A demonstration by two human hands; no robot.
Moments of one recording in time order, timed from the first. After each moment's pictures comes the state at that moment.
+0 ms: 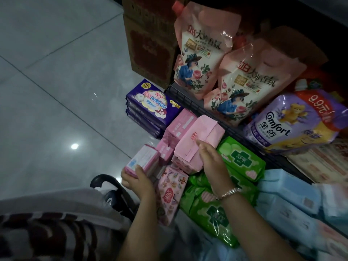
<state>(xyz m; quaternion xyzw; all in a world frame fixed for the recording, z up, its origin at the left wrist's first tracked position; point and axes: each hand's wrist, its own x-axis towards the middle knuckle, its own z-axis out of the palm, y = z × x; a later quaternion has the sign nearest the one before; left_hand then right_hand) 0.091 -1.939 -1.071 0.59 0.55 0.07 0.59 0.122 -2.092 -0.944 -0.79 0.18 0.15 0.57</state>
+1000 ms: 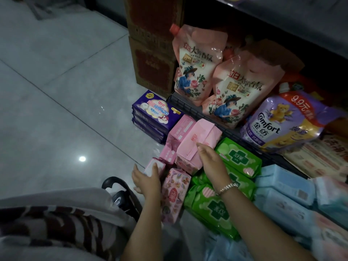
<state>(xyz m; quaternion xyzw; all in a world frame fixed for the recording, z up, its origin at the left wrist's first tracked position) 0.084 -1.935 -1.043 0.69 0.46 -0.03 0.55 0.113 -2.092 -0.930 -0.80 0.18 0.16 0.54</state>
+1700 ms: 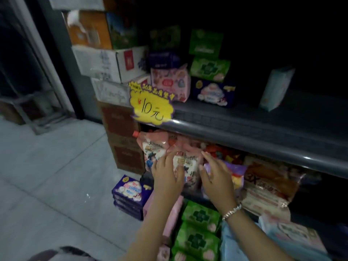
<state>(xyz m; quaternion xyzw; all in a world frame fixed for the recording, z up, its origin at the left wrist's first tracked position) 0.155 -2.049 -0.752 0.88 -0.12 0.19 0.42 0.117 -2.191 -0.746 -0.91 0.05 -0.23 0.34</state>
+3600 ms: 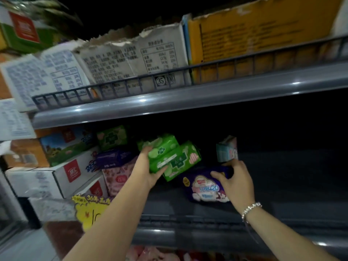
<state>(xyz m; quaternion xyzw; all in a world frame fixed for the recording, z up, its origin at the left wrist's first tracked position) 0.321 -2.190 -0.499 0.52 0.00 -0.17 0.84 0.219 -2.378 -0.590 -0.79 0.17 -0.43 0.40</state>
